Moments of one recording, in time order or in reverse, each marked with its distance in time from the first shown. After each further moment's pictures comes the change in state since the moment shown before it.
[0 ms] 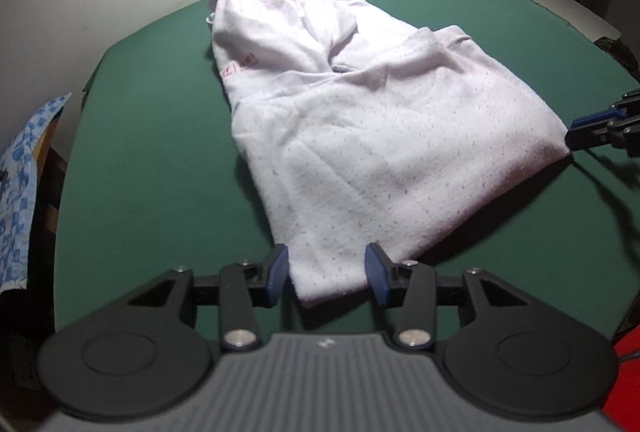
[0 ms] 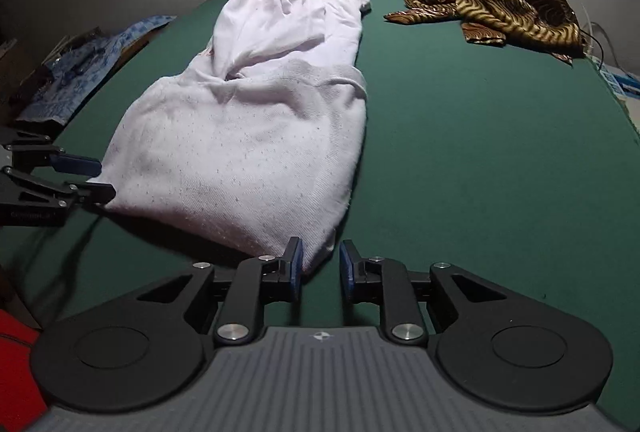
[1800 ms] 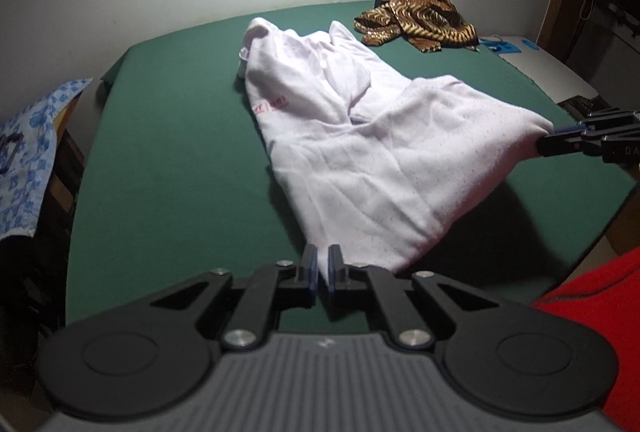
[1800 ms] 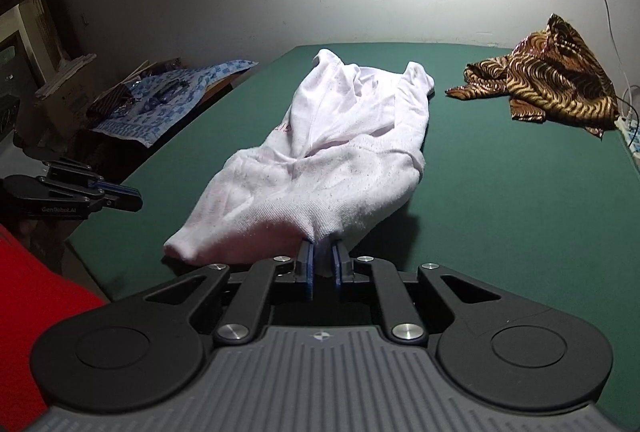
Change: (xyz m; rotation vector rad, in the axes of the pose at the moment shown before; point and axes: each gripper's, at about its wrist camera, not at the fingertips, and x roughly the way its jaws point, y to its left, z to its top) left arm -0.082 0.017 -0.031 -0.112 -0.091 -0.075; right arm -0.061 0.023 0.009 -0.127 -0.114 0.192
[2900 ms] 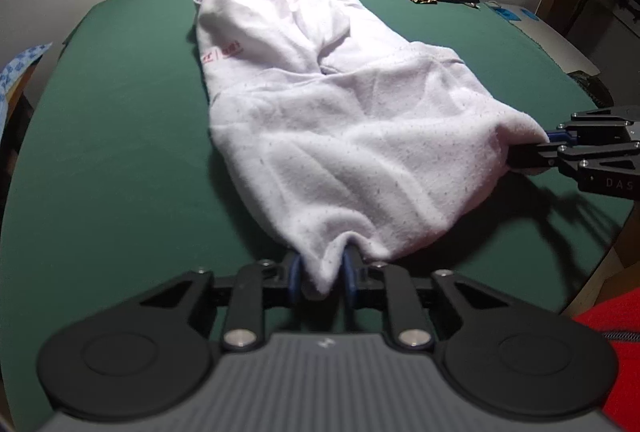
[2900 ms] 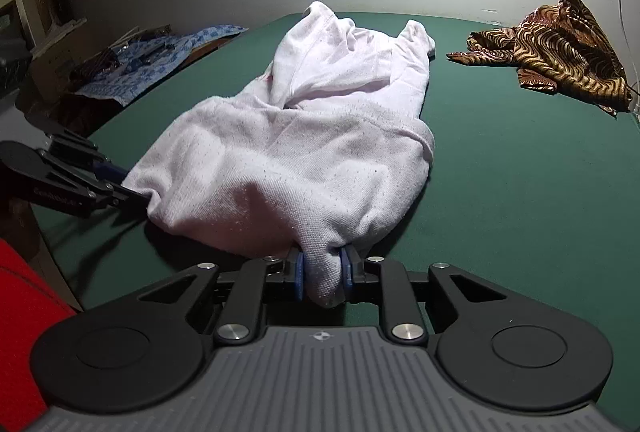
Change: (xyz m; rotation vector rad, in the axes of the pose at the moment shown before) left arm 0.077 -0.012 0.015 -0.033 0.098 -0.061; right arm 0.053 -0.007 -0.029 -0.053 0.005 -0.035
